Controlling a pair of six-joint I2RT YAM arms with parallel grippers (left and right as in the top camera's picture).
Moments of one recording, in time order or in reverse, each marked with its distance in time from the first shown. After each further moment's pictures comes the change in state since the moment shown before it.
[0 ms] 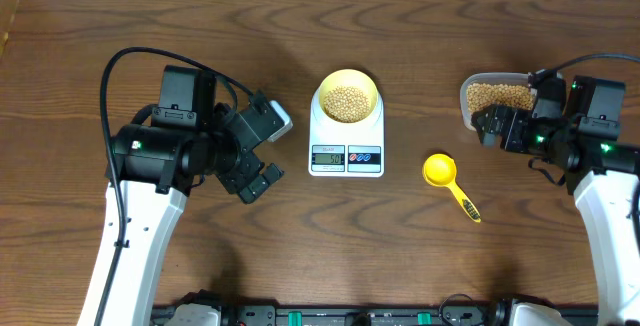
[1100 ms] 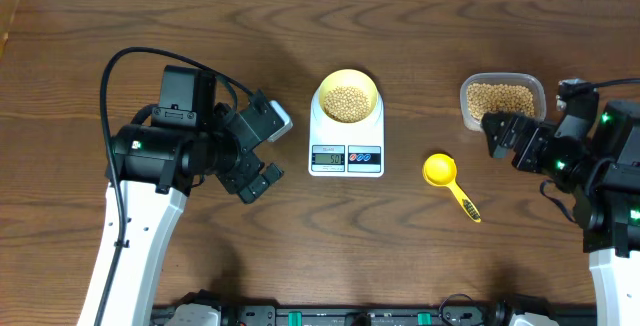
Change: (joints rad) left arm 0.000 0.000 0.000 0.000 0.000 0.000; right arm 0.009 -0.308 0.035 -0.166 -0.017 0.162
